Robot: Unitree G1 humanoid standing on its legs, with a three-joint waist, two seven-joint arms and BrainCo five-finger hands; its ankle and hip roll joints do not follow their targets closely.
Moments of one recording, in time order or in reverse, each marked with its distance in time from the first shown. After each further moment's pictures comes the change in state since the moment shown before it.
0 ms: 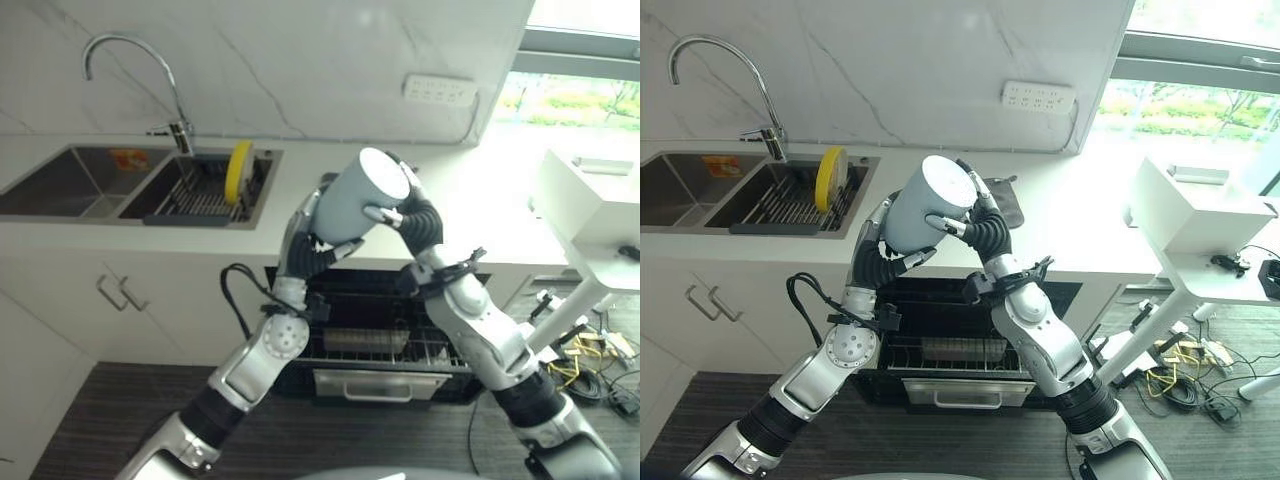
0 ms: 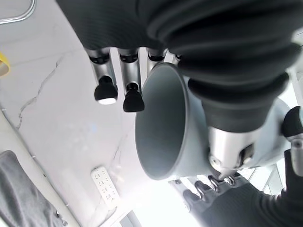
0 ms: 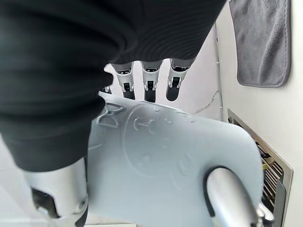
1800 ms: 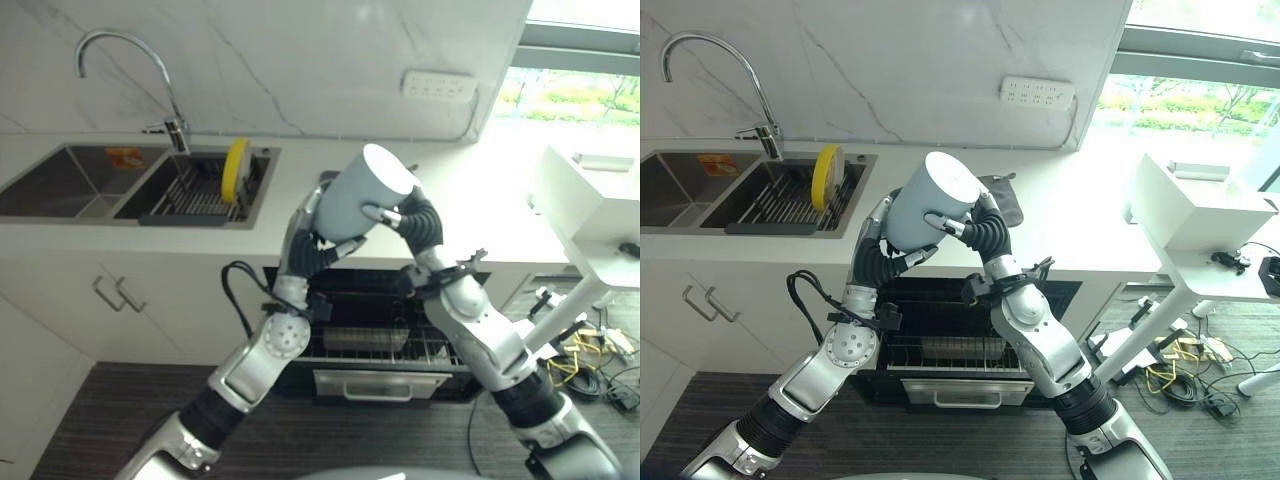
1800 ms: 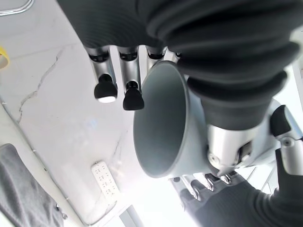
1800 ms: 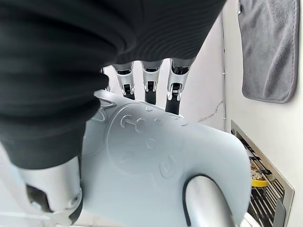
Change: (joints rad) left arm -0.001 -0.007 -0.005 -0.031 -0.013 0.028 -0.012; right arm -0.001 -0.005 0.014 0.005 -0.100 -0.024 -0.026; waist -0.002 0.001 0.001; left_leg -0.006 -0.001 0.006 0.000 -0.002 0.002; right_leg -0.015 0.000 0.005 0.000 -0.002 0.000
